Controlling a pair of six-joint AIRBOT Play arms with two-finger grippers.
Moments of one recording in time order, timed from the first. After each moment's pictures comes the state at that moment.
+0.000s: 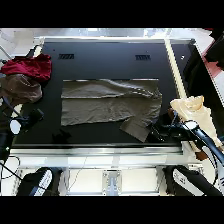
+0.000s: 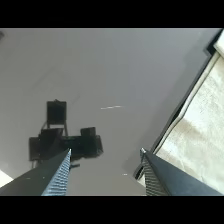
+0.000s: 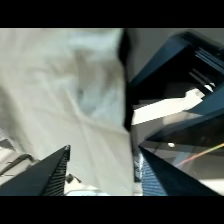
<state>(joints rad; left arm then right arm) 0.22 -0.72 0.56 1.67 -0.84 -2.13 -0.17 -1.05 0.37 -0.76 0.84 1.54</state>
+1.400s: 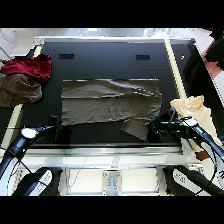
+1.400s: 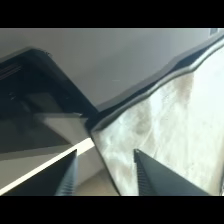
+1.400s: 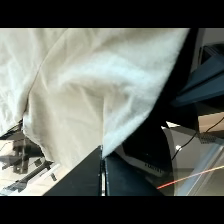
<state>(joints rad) 0.22 -0.90 0.28 0.87 -0.51 -2.10 -0.17 -1.10 0.40 -0.59 0.85 1.34</state>
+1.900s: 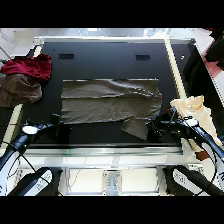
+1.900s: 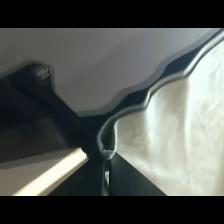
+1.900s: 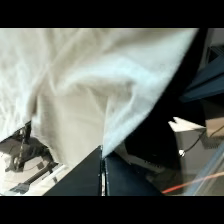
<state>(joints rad) 0.22 -1.00 0.33 0.74 -0.45 -1.86 -0.17 -1.07 0.40 -0.58 0.85 1.34</state>
